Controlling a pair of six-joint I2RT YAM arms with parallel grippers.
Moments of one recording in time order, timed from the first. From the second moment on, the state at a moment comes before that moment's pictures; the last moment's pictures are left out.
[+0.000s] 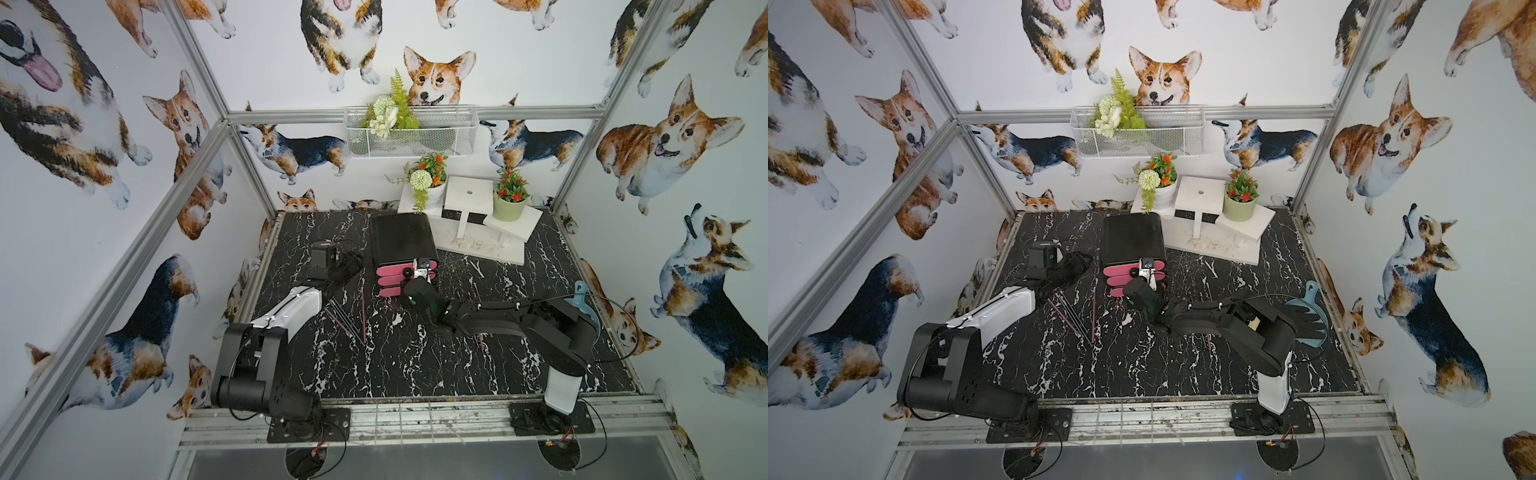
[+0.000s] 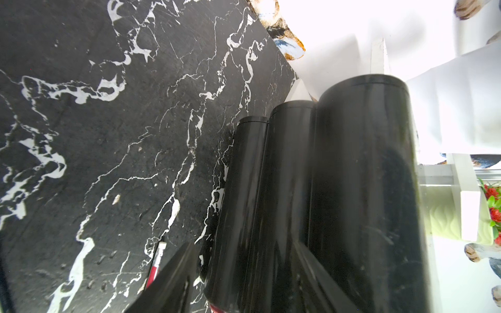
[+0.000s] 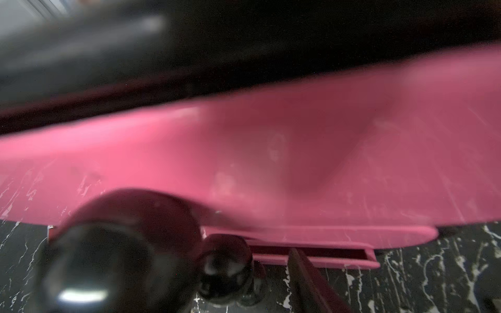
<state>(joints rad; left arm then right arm) -0.15 1.49 0.83 0.02 0.22 -0.87 1.00 1.86 1.02 0.24 0.53 0.63</state>
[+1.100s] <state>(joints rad) -0.16 1.50 0.88 0.02 0.22 -0.87 1.05 1.73 0.93 0.16 0.46 0.69</state>
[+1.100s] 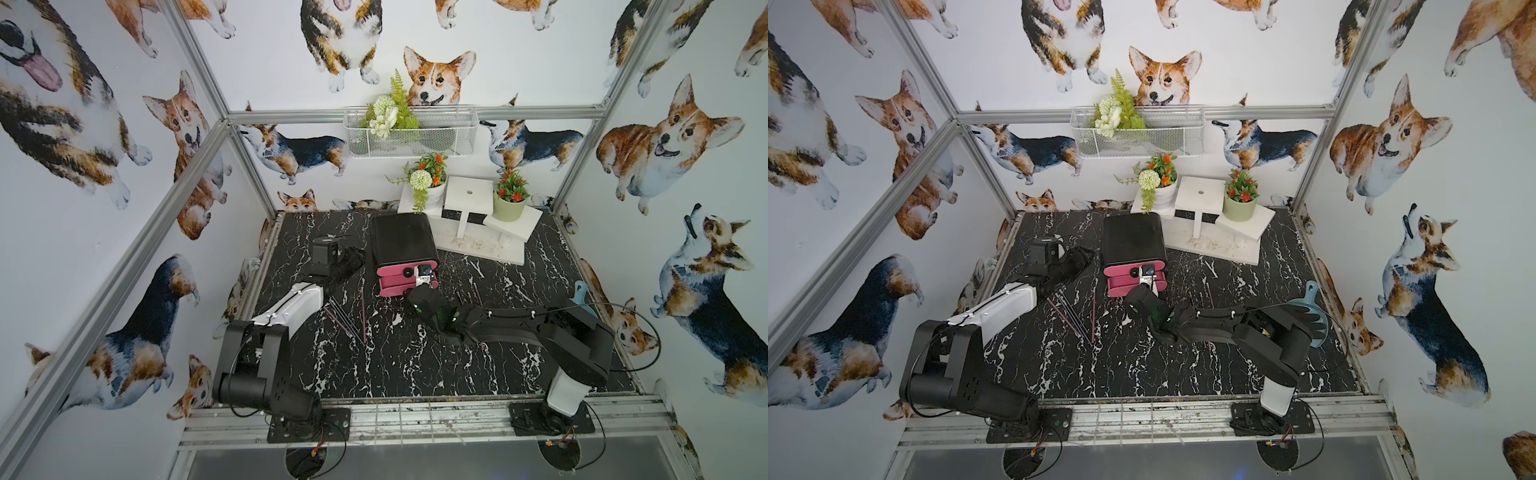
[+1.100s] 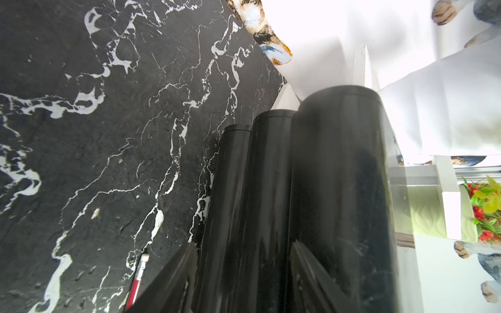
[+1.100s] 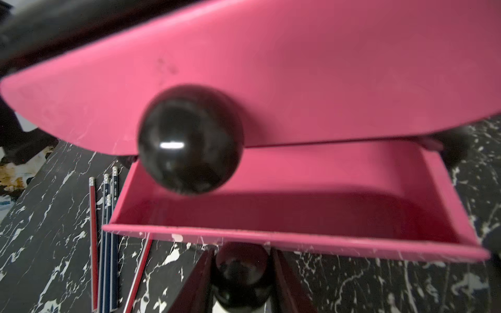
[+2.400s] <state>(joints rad) -0.16 1.49 0.88 0.01 0.19 -0.87 1.14 1.53 0.87 -0.14 0.44 0.92</state>
